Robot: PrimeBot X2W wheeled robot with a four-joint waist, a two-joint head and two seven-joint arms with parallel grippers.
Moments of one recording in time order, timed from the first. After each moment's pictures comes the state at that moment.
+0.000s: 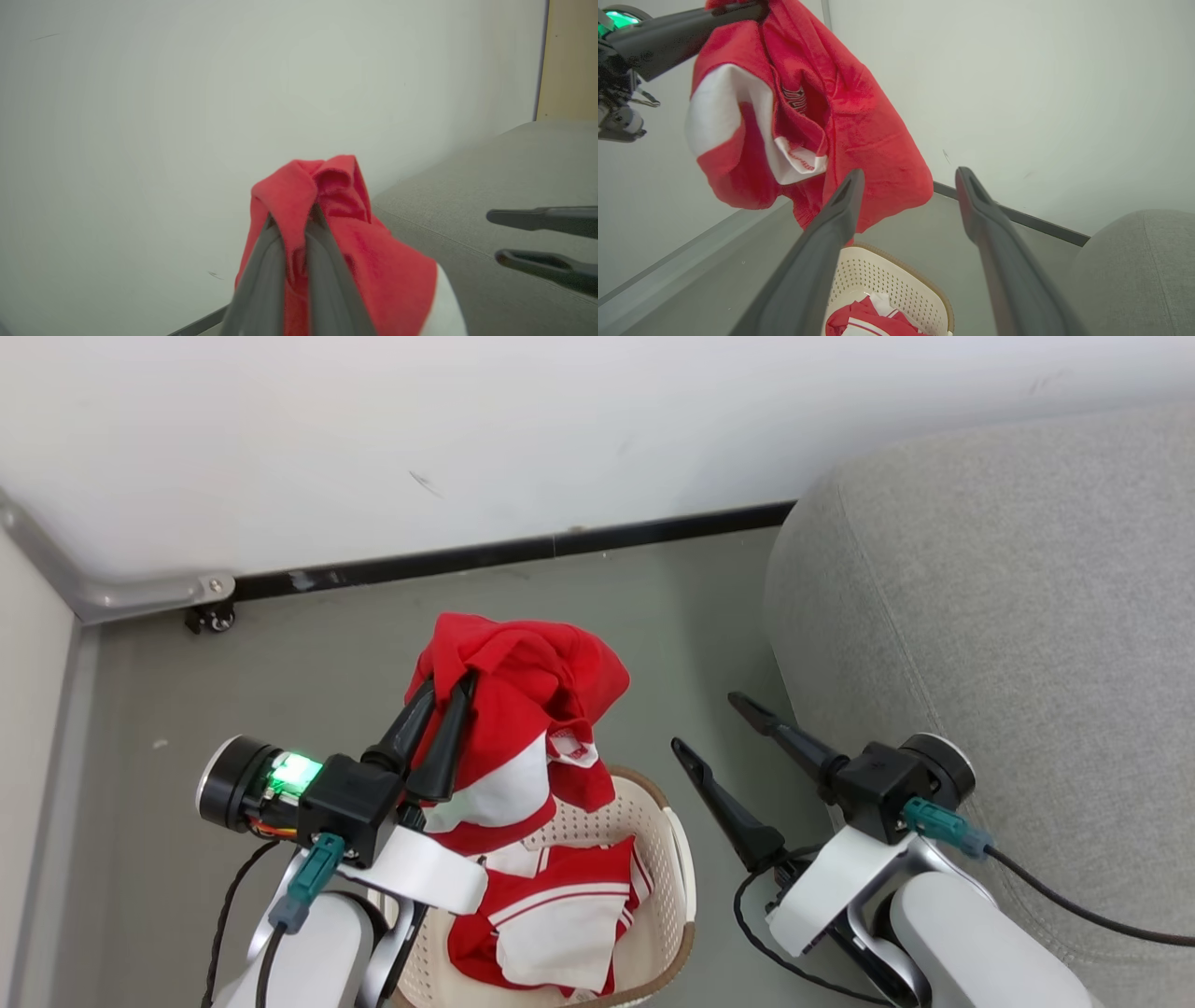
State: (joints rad) left arm -0.34 0.18 -0.38 0.17 -0.12 0.06 -0.25; right arm -0.38 -0.22 0.56 0.35 0.31 0.12 -0.14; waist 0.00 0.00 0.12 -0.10
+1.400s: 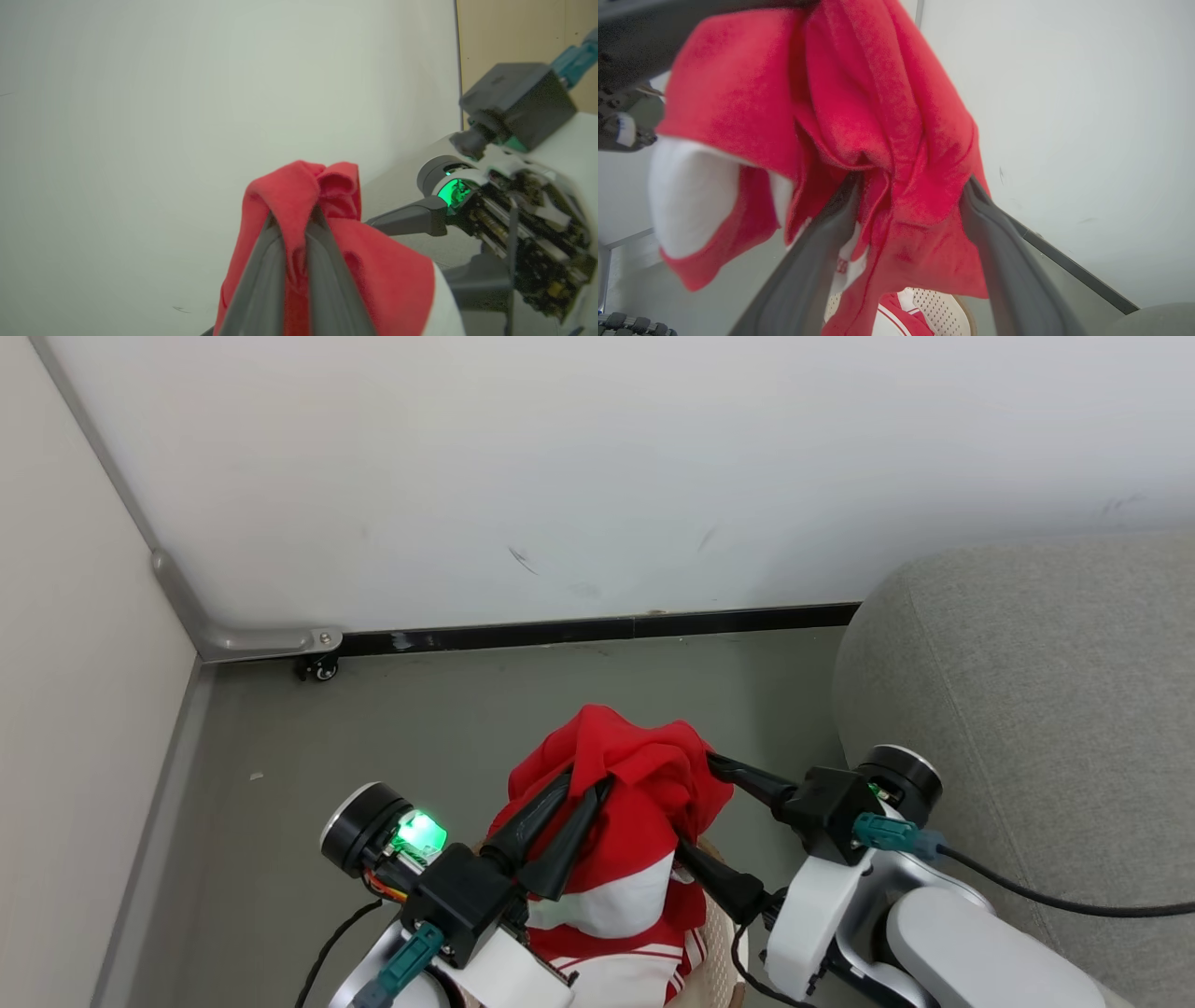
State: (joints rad) left arm -0.26 0.16 -0.53 0.08 -0.12 -0.07 -0.25; right arm -0.44 -0.36 0.78 0.23 0.42 0.12 0.01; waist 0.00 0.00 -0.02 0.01
